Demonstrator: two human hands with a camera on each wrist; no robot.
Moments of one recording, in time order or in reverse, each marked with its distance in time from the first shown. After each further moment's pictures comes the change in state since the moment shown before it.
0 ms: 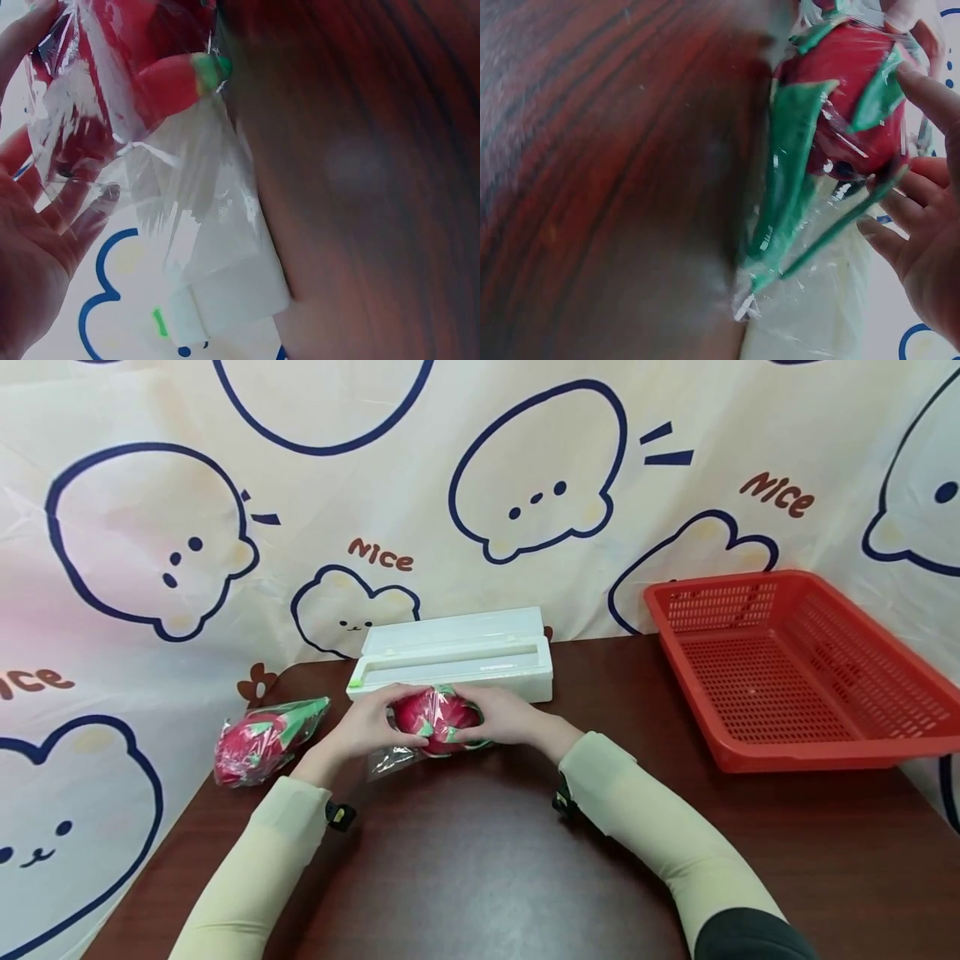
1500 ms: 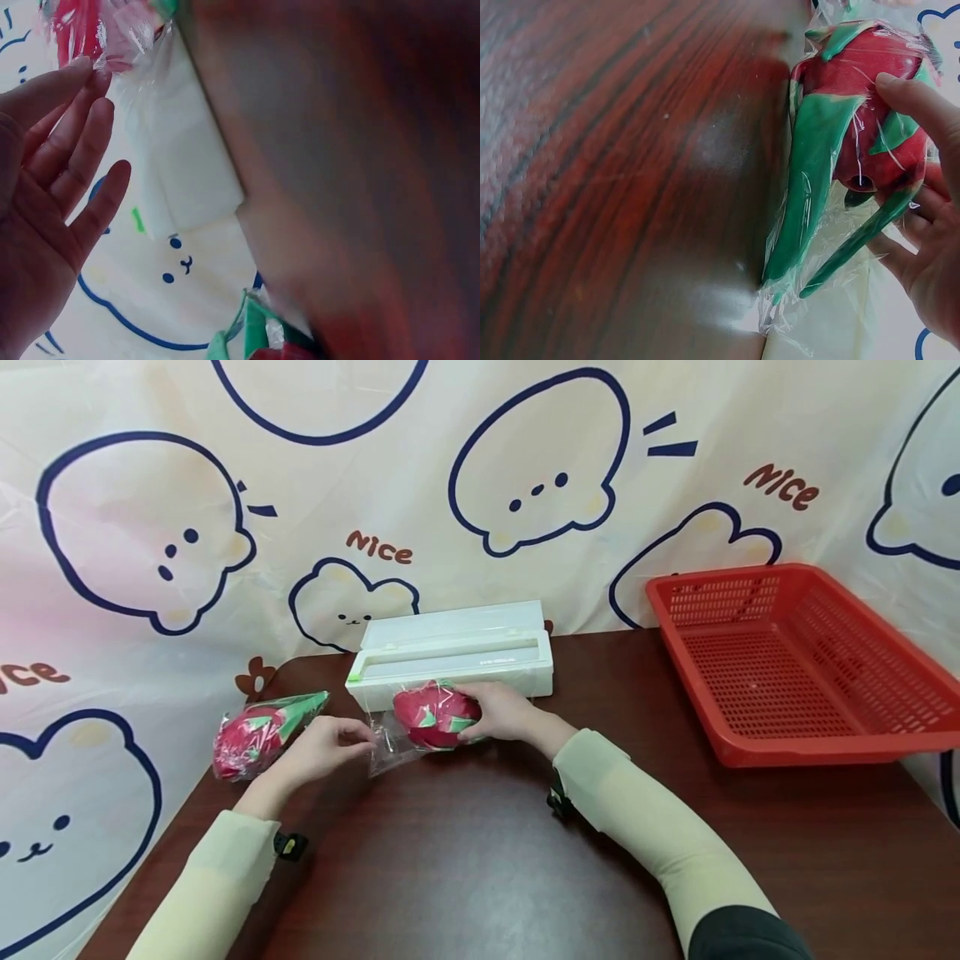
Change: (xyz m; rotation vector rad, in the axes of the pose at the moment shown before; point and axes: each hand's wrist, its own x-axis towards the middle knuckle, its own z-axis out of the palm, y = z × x) left_hand -0.059 -0.022 -0.020 0.019 -0.035 -0.115; right_hand 0.006 0.003 0.008 0.030 0.016 0.083
